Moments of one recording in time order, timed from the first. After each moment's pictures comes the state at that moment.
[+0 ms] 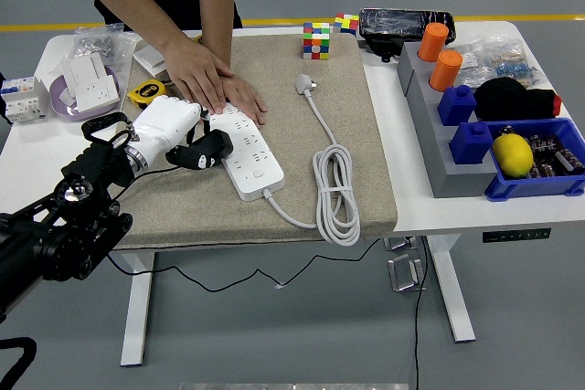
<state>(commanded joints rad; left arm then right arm) -0.65 0.20 -0.86 -0.73 2.27 0.30 -0.12 0.16 -0.42 0.11 0.33 0.34 -0.29 -0.18</state>
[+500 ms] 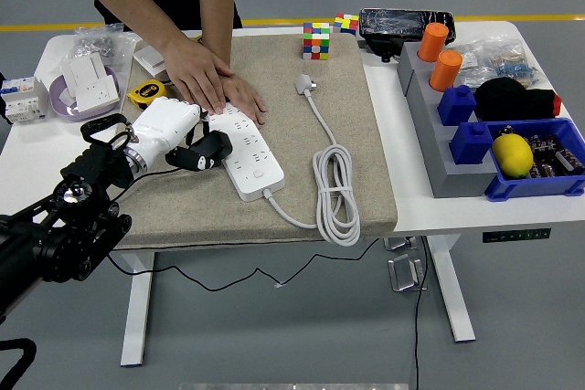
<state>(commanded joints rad) -0.65 0.19 -0.86 -0.72 2.27 0.30 -0.13 0.16 -0.42 0.11 0.33 0.34 -0.30 -0.18</state>
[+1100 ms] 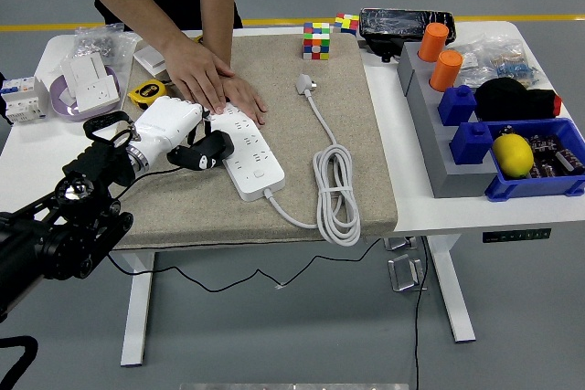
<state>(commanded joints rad) -0.66 0.19 -0.86 -0.72 2.27 0.28 -0.13 0.16 -0.42 0.12 0.33 0.35 -0.30 -0.18</state>
